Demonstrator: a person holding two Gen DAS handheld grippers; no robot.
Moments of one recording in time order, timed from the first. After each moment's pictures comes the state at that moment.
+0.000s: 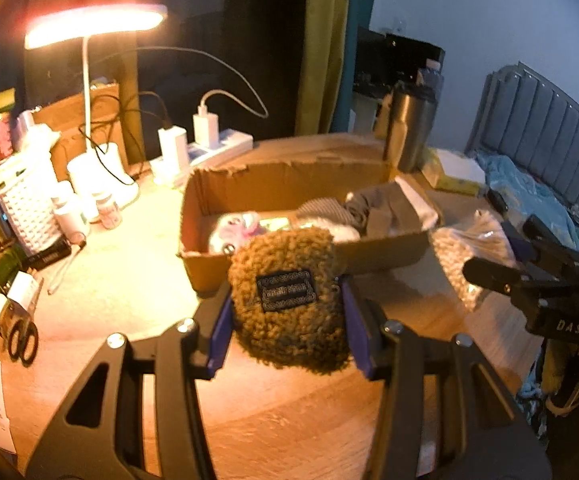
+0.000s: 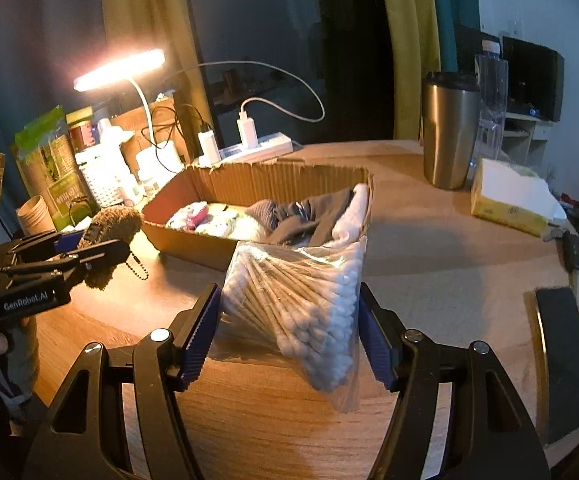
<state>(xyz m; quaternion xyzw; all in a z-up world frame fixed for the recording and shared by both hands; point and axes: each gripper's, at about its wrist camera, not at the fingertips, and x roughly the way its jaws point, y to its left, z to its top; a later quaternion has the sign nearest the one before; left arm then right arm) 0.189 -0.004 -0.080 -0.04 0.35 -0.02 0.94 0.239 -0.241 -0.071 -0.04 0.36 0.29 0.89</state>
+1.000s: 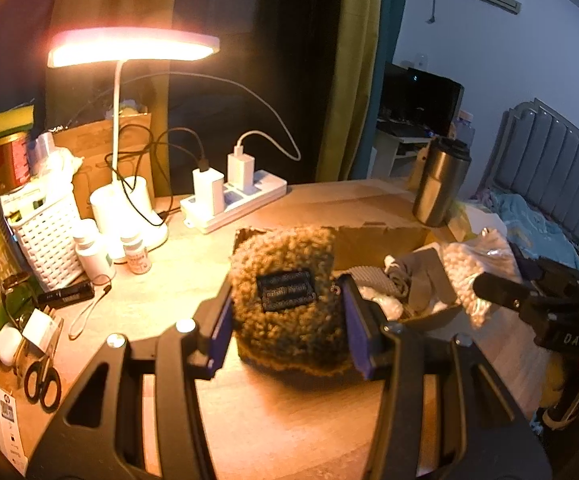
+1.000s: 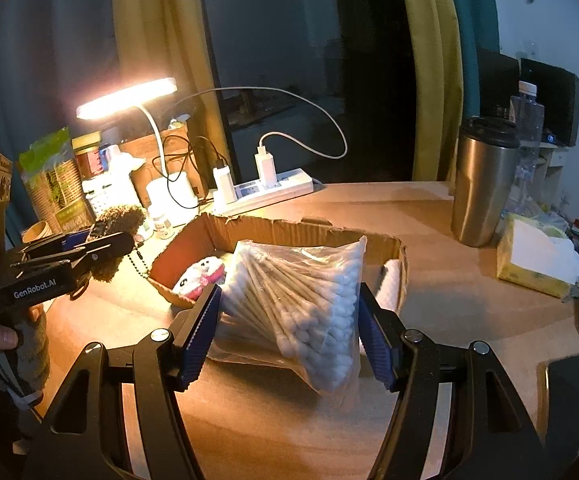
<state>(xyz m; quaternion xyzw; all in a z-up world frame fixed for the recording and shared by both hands) 0.220 0.045 -0.056 -0.06 0.30 0.01 0.95 0.280 -0.204 -0.049 -0.04 0.33 0.32 0.89</state>
